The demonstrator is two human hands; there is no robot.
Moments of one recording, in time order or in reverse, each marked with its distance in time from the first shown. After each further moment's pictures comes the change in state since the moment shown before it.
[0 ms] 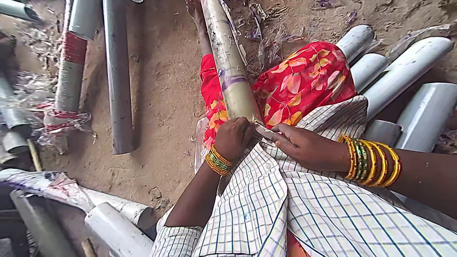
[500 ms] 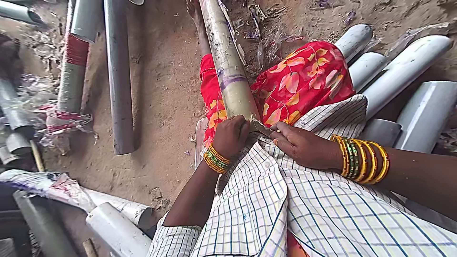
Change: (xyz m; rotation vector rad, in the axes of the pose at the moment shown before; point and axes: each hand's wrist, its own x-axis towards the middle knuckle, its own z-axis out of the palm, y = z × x) left_hand 0.003 0.001 -0.004 -0.031 -0.038 -0.082; right_hand 0.005 0.010 0.005 0.015 0.023 -0.031
